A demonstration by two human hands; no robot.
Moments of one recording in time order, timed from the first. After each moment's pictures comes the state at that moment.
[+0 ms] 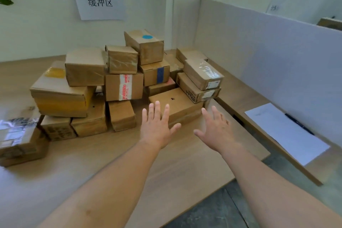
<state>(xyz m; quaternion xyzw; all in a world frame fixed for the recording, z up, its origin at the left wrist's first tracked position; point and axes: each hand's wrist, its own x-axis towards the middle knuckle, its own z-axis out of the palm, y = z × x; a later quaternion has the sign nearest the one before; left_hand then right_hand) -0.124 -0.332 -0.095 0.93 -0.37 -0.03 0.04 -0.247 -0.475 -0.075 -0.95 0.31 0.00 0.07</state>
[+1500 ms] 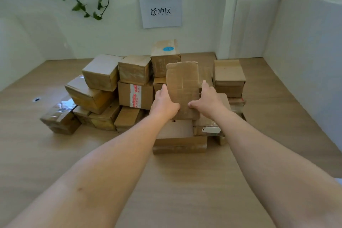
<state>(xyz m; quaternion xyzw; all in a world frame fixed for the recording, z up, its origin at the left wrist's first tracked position) -0.070 -0.509 -0.018 0.92 0.00 -0.02 0.38 -0.080 -0.654 -0.015 -0.93 0.08 0.00 0.36</state>
